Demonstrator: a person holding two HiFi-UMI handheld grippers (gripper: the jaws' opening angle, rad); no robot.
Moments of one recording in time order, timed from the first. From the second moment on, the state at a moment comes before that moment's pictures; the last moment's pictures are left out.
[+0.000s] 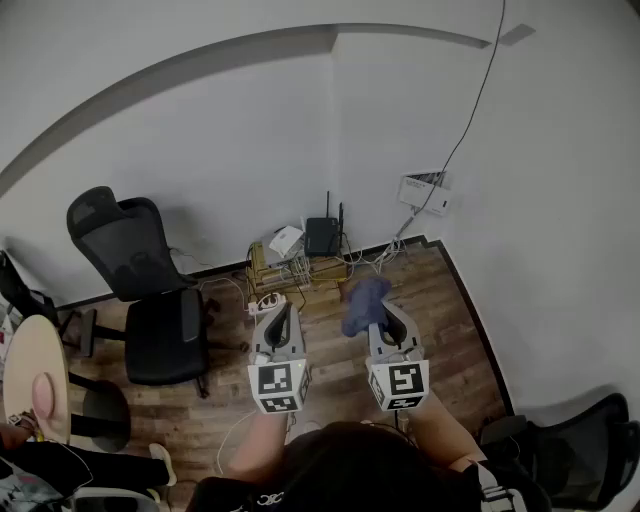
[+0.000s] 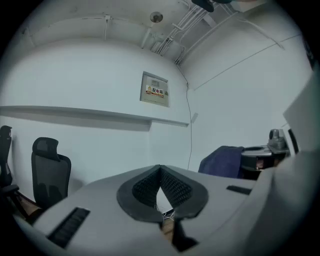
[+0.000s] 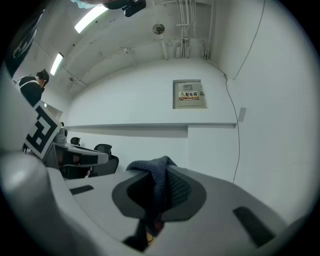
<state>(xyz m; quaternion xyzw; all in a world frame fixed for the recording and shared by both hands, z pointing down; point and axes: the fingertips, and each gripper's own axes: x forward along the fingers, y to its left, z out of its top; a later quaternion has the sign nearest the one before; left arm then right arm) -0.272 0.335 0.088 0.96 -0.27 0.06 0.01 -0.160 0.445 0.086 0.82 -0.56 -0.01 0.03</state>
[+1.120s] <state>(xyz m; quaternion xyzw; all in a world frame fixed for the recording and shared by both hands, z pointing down) -0.225 0.399 0.123 0.95 -0.28 0.10 0.03 -0.100 0.513 0.115 0.82 -0.58 0.01 0.00</state>
